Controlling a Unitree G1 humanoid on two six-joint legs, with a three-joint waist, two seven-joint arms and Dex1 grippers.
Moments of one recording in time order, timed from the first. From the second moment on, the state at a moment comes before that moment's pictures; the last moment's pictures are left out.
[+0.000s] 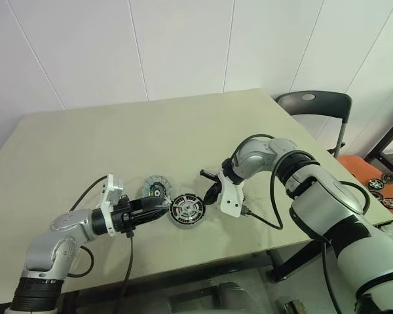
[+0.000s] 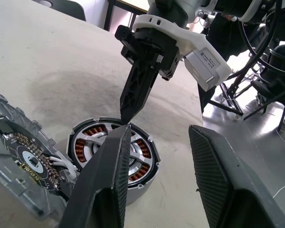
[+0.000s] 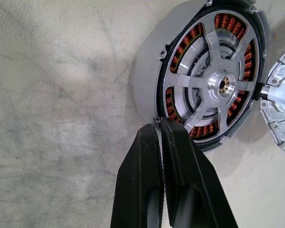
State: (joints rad) left arm -0.05 0.58 0.09 -0.17 -0.69 0.53 -1.13; right arm -1.23 -0.36 0.81 1.20 -0.64 -1.34 0.91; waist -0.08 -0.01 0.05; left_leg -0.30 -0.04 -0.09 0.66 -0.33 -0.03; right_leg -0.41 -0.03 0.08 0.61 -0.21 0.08
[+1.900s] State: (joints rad) left arm -0.27 0.71 0.14 -0.02 -0.69 0.53 -1.23; right arm -1.12 -0.38 0.59 0.98 -0.18 -1.14 1.43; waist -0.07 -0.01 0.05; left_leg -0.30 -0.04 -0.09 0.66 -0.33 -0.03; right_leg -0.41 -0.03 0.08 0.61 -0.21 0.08
